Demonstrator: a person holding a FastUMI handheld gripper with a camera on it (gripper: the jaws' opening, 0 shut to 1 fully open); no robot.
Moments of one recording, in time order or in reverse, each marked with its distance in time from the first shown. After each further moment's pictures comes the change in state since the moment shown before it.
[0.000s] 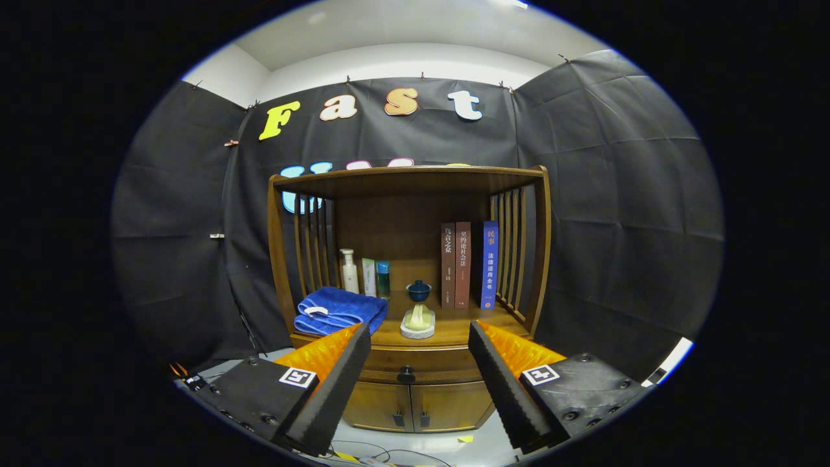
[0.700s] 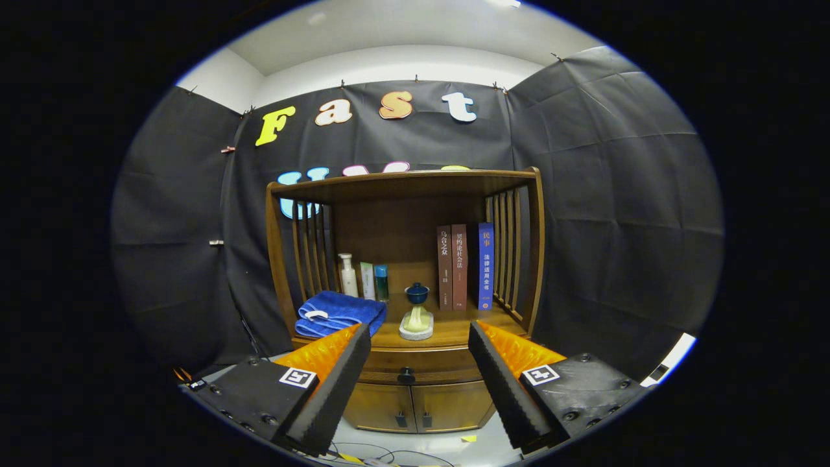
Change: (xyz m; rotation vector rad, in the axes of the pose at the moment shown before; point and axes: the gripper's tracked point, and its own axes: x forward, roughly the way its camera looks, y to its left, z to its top) arm -0.007 -0.003 0.005 0.021 -0.017 -0.003
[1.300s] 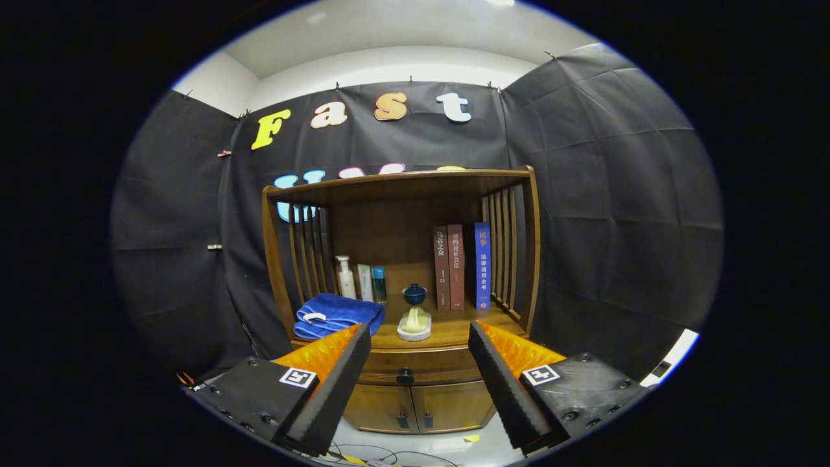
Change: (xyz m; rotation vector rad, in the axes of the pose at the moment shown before) arm 0.000 -0.007 -0.001 0.016 -0.005 -0.010
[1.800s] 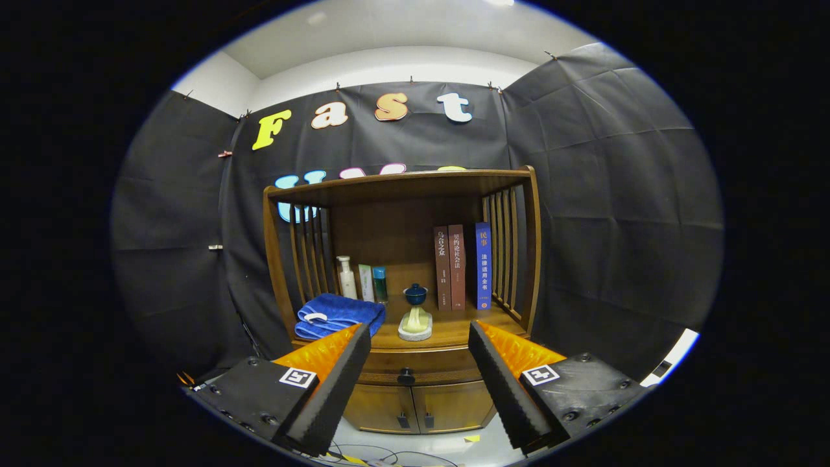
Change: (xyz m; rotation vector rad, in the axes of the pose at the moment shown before) arm -0.001 0.002 0.002 0.007 -0.007 0.010
